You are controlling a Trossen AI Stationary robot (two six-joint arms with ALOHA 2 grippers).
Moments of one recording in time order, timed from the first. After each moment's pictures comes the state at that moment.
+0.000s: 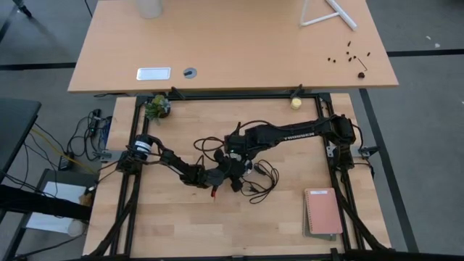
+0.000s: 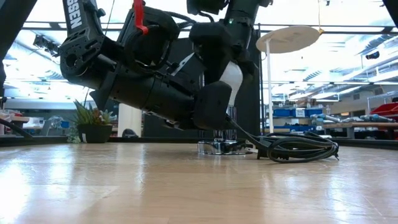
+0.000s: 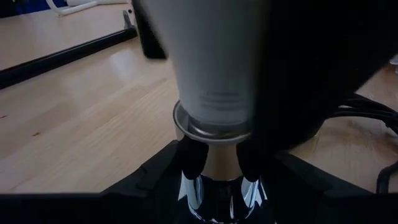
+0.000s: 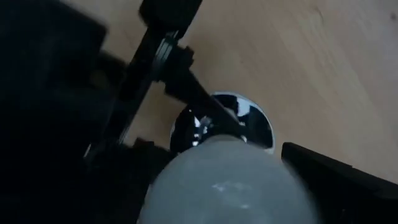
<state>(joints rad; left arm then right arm) -0.22 2.10 0.86 0.92 -0.73 -0.21 0.02 1.95 1.63 -0.95 0.05 0.57</state>
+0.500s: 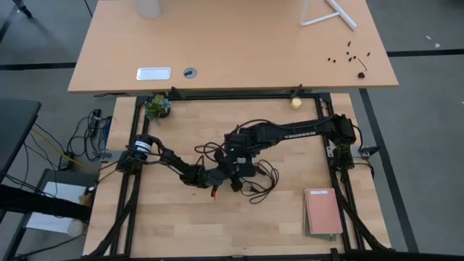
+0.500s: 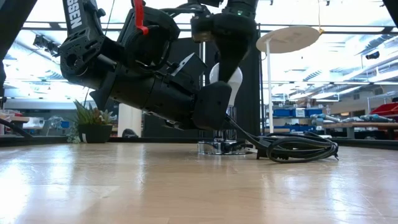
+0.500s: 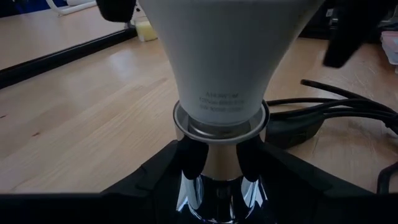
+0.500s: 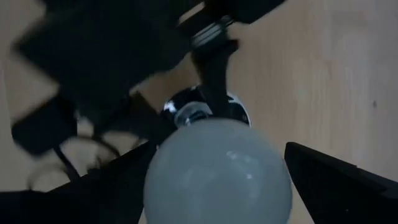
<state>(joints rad) -0.22 2.10 0.86 0.92 -0.73 -0.22 0.02 1.95 1.69 -1.03 0.04 0.05</state>
